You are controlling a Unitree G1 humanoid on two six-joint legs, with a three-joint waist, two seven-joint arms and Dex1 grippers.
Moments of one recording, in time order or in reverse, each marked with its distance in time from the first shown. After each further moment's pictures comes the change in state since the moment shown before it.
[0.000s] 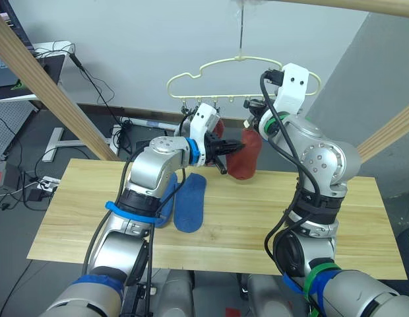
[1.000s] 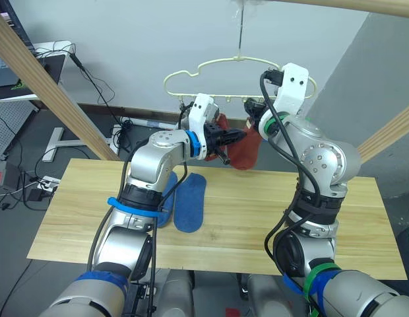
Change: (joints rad) left arm -0.038 -0.028 0.042 0.032 -0.038 0.000 0.045; right arm 0.001 0.000 0.001 -0.001 0.001 0.007 0.006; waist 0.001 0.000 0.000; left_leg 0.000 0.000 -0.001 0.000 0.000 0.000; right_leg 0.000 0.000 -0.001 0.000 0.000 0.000
